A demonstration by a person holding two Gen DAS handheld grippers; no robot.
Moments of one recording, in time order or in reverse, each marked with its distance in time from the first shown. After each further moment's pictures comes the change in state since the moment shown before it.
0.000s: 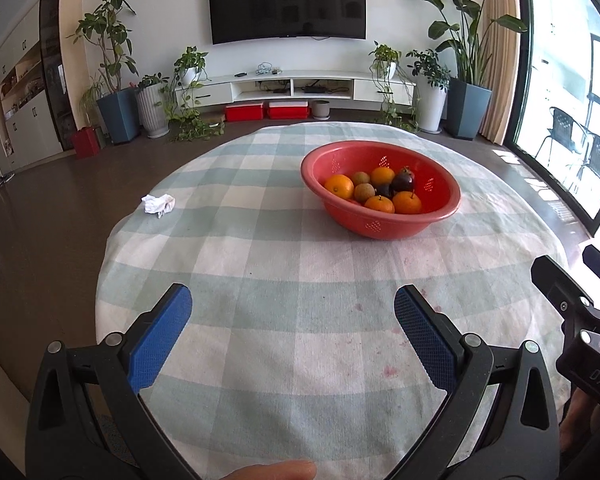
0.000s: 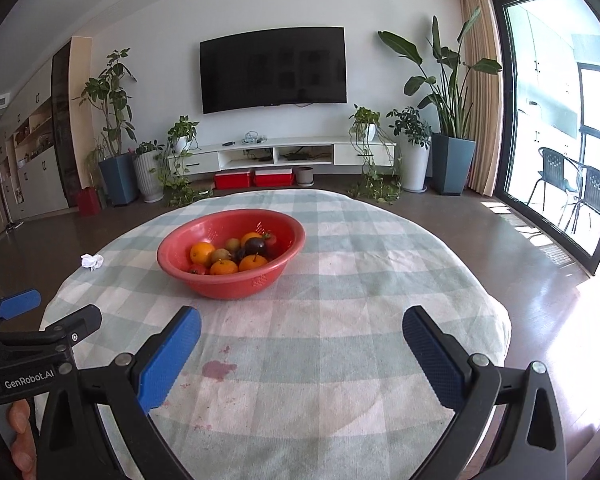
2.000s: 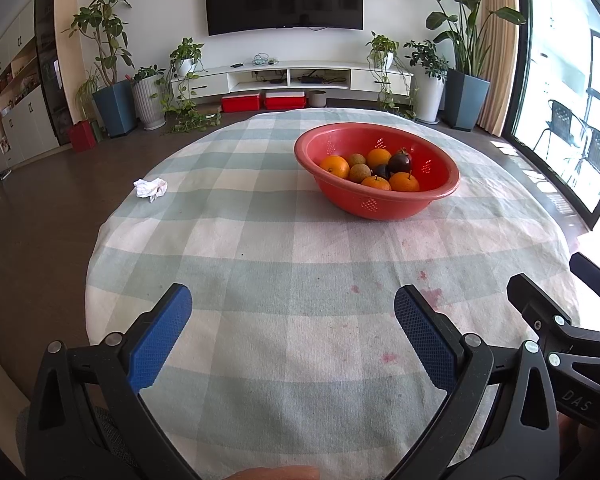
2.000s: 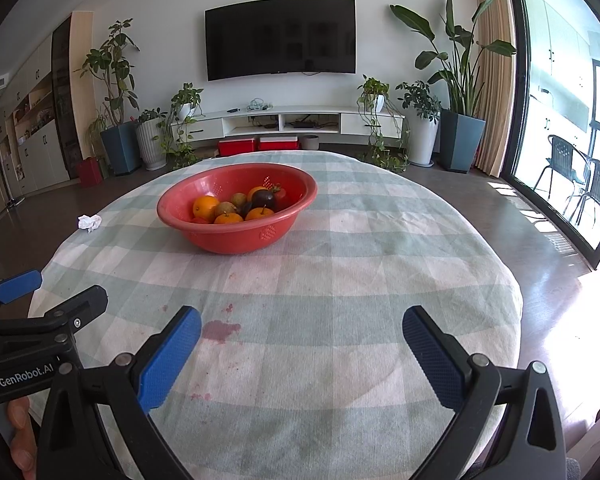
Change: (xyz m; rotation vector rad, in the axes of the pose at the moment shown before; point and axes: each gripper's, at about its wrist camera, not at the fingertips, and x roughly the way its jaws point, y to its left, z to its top) left arm 0.010 -0.003 -0.010 0.008 0.025 -0.009; right arm 0.013 0.010 -0.013 -0.030 0.090 0.002
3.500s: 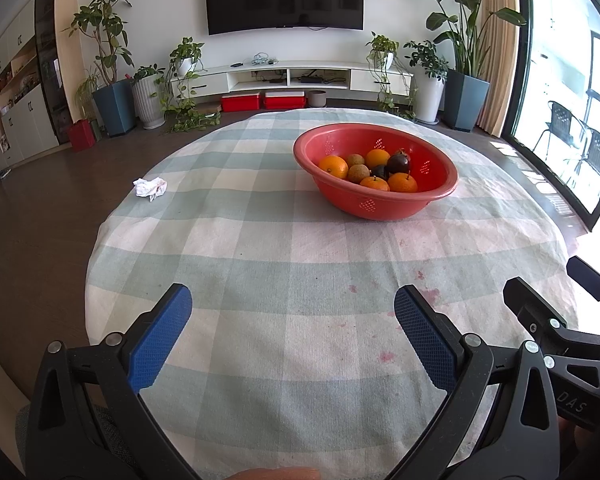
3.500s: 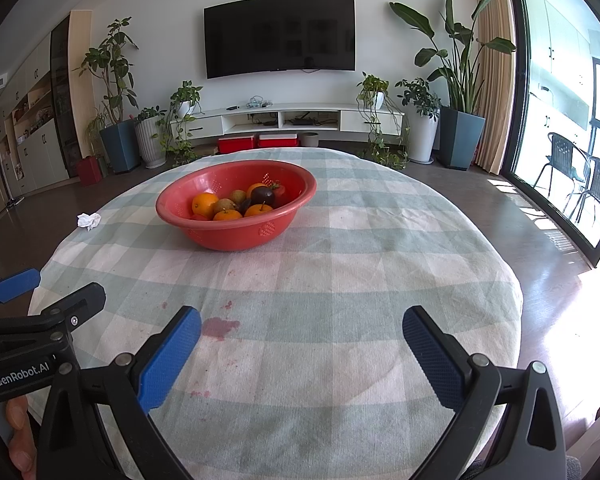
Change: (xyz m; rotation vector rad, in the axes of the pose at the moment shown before) left arm -0.001 0.000 0.000 -0.001 0.000 0.000; right arm -0.003 0.000 0.003 0.000 0.005 0.000
